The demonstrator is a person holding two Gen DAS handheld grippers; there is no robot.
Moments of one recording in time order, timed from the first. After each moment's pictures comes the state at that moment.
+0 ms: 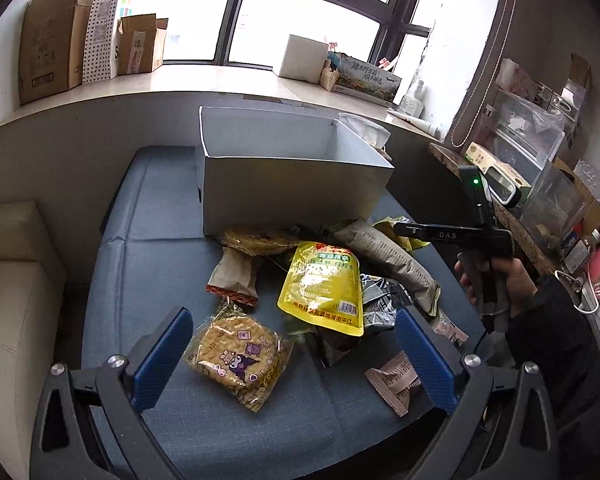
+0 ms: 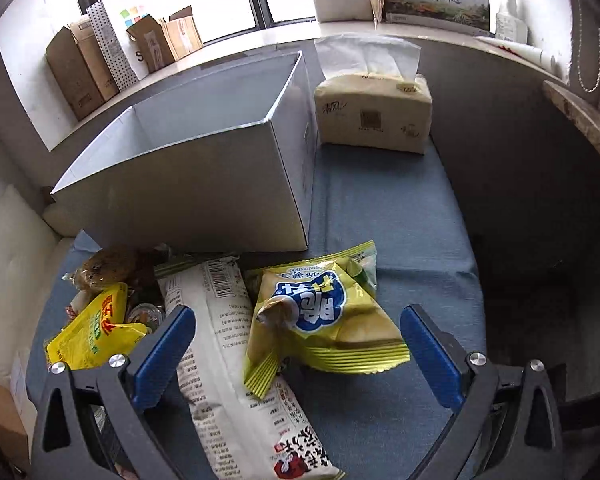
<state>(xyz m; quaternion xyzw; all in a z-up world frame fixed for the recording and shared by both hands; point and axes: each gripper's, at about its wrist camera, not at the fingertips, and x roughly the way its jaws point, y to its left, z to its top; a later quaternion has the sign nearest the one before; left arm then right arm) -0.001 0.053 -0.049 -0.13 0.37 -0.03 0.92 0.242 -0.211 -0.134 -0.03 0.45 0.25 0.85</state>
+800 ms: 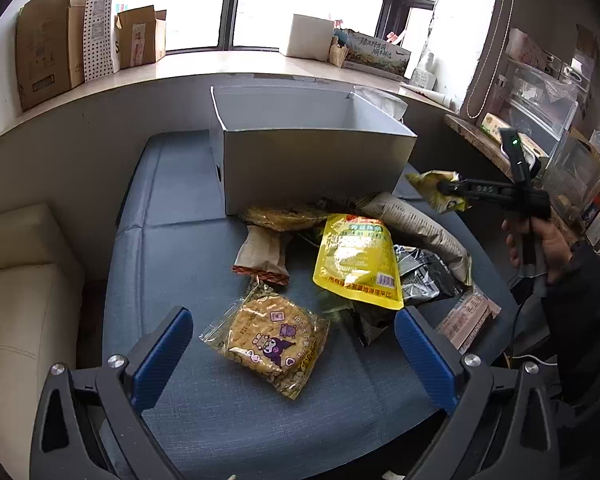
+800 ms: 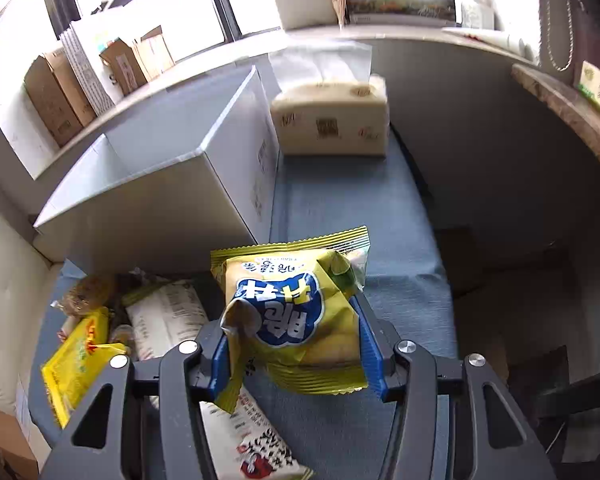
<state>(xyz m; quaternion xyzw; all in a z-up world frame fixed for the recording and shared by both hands) 0.003 0.065 -0.074 -0.08 0.41 -0.02 0.91 0.235 -0.242 -0.115 0.01 0.43 0.22 0.87</state>
